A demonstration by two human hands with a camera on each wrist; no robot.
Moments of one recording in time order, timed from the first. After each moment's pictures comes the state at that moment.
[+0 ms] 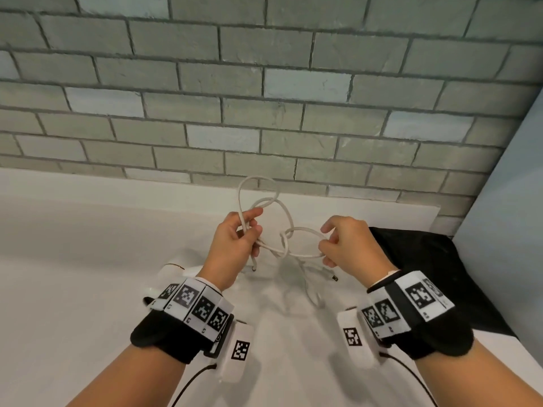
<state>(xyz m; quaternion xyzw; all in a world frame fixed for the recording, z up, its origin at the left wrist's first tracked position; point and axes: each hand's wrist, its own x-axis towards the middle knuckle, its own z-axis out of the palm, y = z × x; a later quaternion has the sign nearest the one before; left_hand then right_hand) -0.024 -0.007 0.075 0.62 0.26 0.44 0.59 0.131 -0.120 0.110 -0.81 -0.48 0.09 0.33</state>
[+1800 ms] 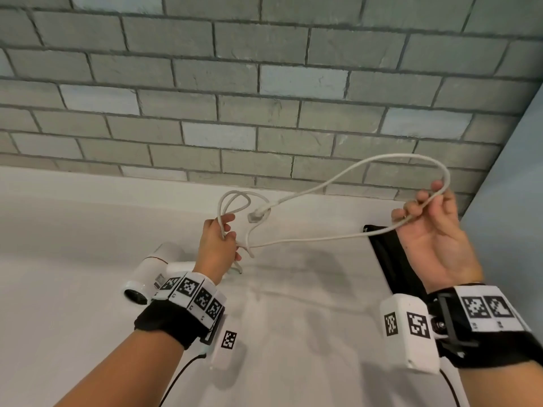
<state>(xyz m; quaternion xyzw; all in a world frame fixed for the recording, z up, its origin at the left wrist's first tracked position) -0.018 0.030 0.041 0.63 0.41 0.45 0.48 0.201 -0.171 0.112 -0.22 -0.34 0.30 0.86</state>
